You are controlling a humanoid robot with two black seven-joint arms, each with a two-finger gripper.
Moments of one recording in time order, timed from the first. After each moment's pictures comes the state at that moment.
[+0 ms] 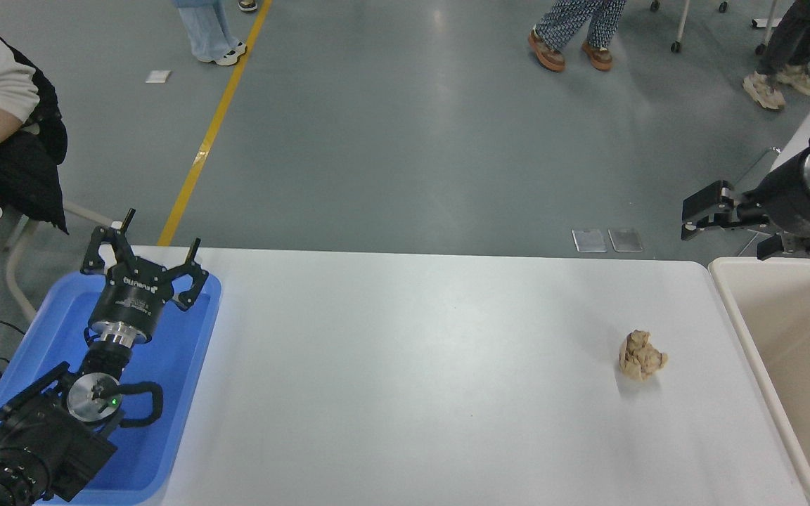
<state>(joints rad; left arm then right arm) -0.60 0.23 -0.89 -0.31 -0.14 -0.79 -0.37 1.87 -0.56 -1.24 1.10 -0.24 0.46 -0.03</state>
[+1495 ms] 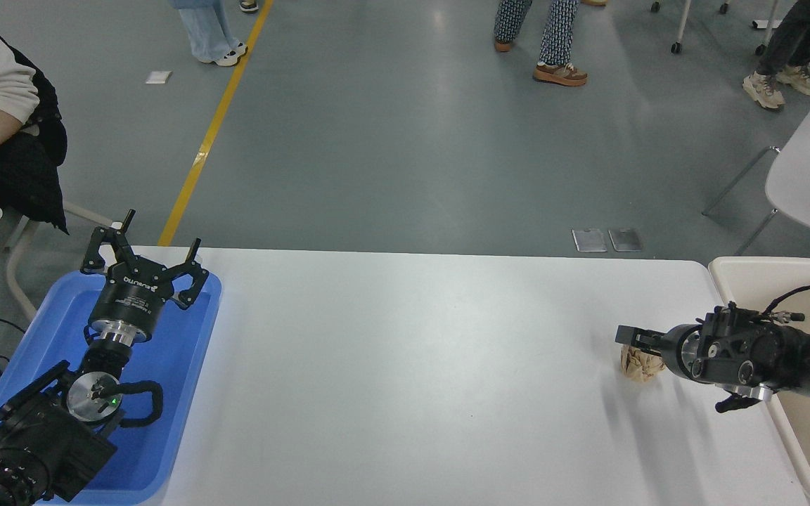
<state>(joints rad) -0.60 0.23 -0.89 -0.31 -0.14 -0.79 -0.37 1.08 -0.34 -0.96 0.80 -0.28 -0.15 -0.02</state>
